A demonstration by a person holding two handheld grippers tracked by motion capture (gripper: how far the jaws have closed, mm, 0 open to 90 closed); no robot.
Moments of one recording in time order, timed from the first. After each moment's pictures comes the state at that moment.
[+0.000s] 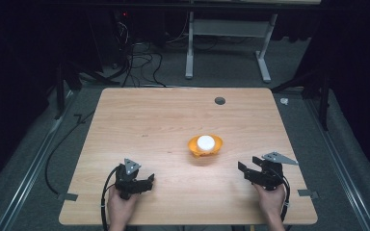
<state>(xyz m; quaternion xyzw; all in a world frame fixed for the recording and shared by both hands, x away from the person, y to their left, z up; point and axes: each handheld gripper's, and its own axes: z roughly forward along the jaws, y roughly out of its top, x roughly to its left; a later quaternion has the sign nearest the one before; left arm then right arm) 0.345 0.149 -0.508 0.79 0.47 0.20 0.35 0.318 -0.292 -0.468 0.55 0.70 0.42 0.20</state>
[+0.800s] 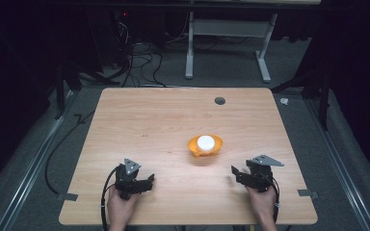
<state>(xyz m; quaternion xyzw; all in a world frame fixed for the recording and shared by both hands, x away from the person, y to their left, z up) 0.344 0.149 -0.508 0.79 0.47 0.20 0.35 0.324 -0.271 -0.491 0.54 0.72 0.37 0.21</state>
